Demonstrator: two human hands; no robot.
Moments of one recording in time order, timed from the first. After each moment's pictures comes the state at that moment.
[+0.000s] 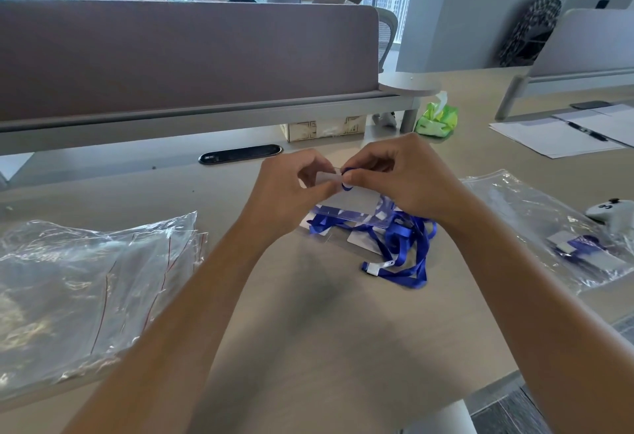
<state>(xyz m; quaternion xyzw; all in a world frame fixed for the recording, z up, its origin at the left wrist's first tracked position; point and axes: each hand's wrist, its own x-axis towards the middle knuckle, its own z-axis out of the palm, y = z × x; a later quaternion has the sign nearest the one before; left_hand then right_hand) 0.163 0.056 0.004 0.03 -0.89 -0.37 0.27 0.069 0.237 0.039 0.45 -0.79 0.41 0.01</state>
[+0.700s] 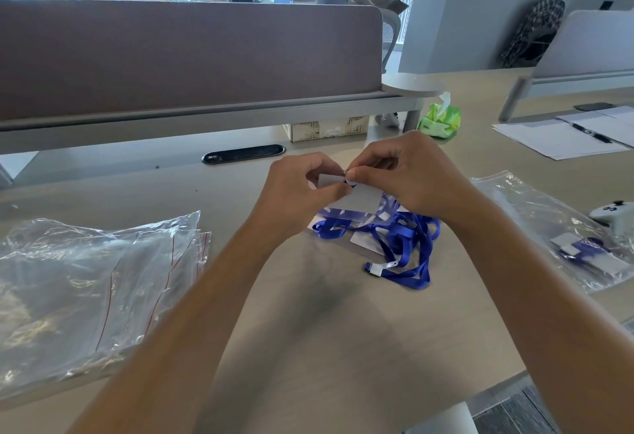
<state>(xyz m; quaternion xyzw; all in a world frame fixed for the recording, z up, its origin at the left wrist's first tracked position) 0.159 0.058 0.000 0.01 -0.88 -0.39 0.28 0.071 0.236 0.045 0.46 -0.80 0.38 0.03</state>
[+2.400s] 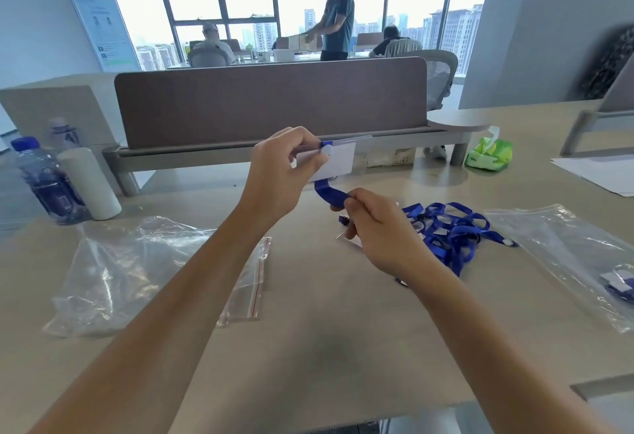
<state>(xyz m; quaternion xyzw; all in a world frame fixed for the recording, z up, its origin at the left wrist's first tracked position) 0.239 0.037 0.072 0.08 -0.86 -0.23 0.44 0.171 0.206 0.027 0.38 -0.76 0.51 -0.11</state>
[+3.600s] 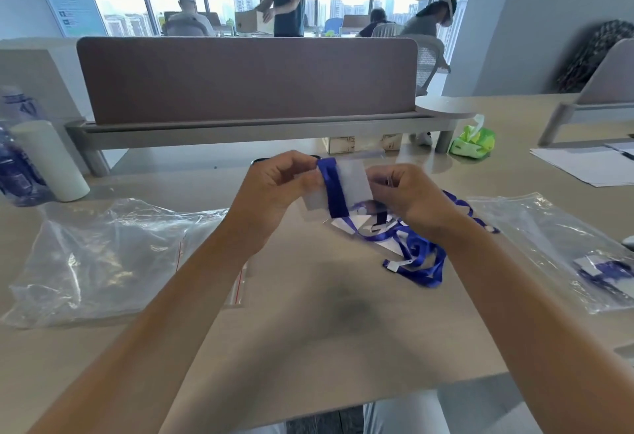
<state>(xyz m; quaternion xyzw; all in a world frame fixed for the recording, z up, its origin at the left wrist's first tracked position) 0.263 0.060 0.036 0.05 -0.76 -0.56 0.31 0.116 0.232 0.040 0.43 -0.74 0.50 -0.16</state>
